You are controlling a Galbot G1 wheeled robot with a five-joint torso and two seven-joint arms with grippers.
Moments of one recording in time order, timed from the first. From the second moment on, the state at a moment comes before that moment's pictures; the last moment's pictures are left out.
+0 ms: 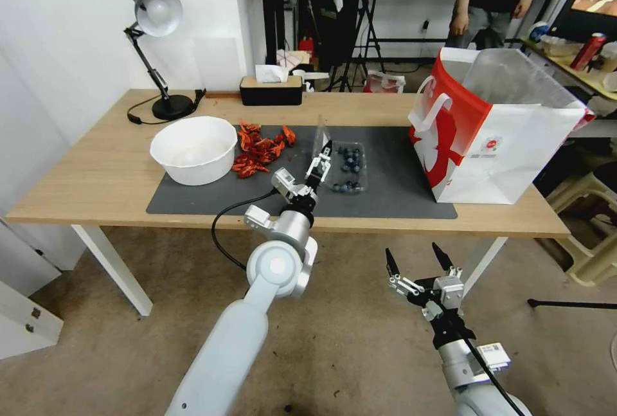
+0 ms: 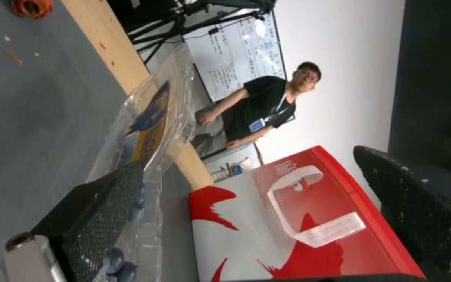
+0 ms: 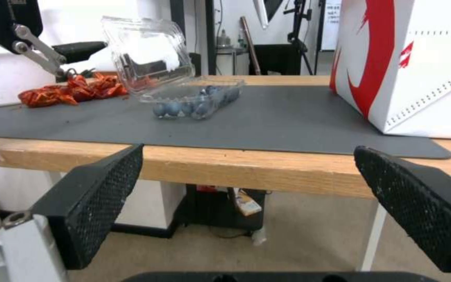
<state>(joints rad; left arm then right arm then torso) 0.95 -1.45 -0.05 -1.79 -1.37 -0.08 -0.17 -1.69 1.23 0.44 2.03 0.24 0.28 0.04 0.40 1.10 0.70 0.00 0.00</state>
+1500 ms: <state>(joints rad) 0.80 -1.29 0.03 -1.62 -1.38 0.08 0.24 -1.69 1.24 0.44 2.02 0.23 0.30 0.04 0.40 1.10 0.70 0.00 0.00</state>
